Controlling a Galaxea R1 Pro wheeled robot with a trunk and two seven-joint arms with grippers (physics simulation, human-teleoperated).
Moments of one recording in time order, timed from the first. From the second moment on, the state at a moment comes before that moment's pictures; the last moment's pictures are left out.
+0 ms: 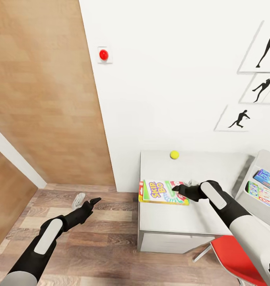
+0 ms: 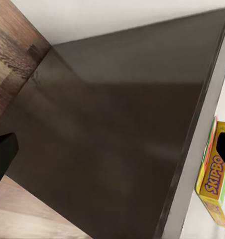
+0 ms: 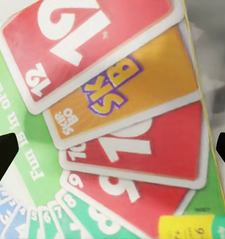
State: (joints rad) left arm -0.47 0.13 0.02 -0.98 1.09 0.59 -0.07; right arm -0.86 -0.28 0.39 -0.79 -1.13 0.76 -0.29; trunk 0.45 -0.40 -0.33
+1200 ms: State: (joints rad) left arm -0.47 0.13 0.01 -0.98 1.09 0.59 -0.07; right arm -0.86 -0.28 0.39 -0.79 -1.13 0.76 -0.29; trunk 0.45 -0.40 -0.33
